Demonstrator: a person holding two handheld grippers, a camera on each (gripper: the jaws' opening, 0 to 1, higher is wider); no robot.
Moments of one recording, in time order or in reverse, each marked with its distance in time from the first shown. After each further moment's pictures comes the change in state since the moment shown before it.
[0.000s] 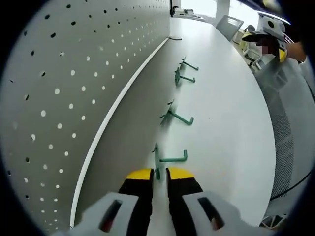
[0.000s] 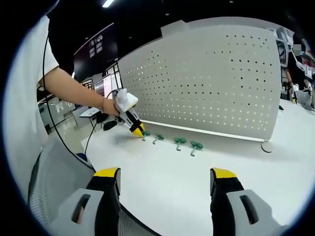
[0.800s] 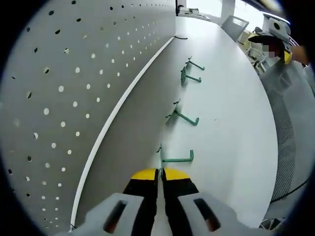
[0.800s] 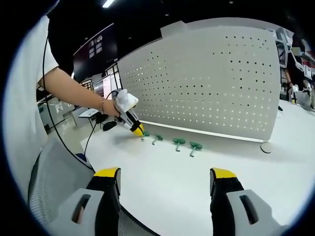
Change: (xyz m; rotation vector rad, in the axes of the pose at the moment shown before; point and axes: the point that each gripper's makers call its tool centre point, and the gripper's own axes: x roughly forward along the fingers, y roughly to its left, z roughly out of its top) left arm 0.001 0.004 -0.001 -0.026 0.012 0.018; right arm -0.001 -0.001 0.001 -0.005 -0.003 -0.007
